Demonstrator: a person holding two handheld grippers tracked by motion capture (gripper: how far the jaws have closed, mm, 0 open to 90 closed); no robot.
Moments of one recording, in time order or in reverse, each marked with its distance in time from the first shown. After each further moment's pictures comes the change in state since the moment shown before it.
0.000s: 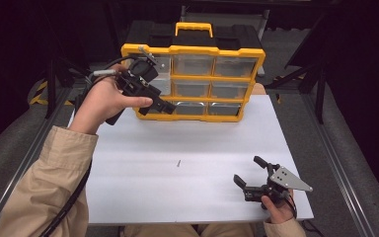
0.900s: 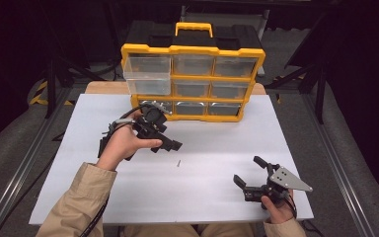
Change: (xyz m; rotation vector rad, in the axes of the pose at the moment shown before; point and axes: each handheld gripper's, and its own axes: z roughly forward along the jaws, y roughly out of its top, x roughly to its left) left arm 0.004 -0.072 0.107 0.018 -0.052 -0.035; right arm 0.000 0.000 0.000 0.001 -0.001 -0.002
